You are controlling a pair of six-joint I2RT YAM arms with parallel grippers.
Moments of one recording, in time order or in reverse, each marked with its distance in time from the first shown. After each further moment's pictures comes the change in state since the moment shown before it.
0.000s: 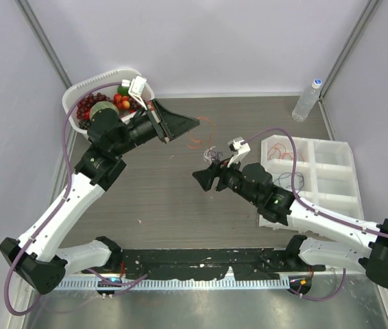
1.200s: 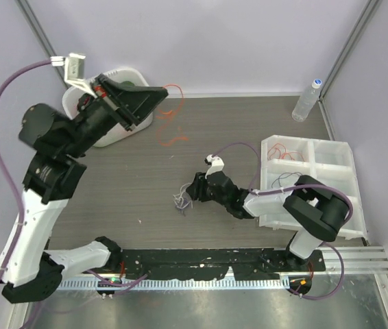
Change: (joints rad) left arm 0.000 -0.028 0.415 -0.266 -0.126 0.217; right arm 0.014 0.595 -0.039 0.307 0.031 0.160
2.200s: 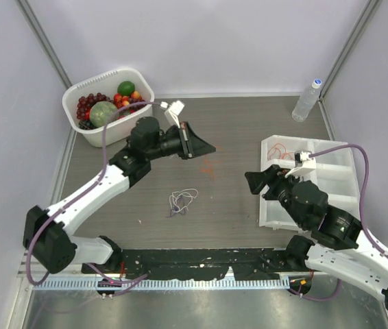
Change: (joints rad) left arm -0.054 0.154 -0.565 0.244 0.150 -0.141; right arm -0.001 -1.127 0.131 -1.013 0.380 0.011
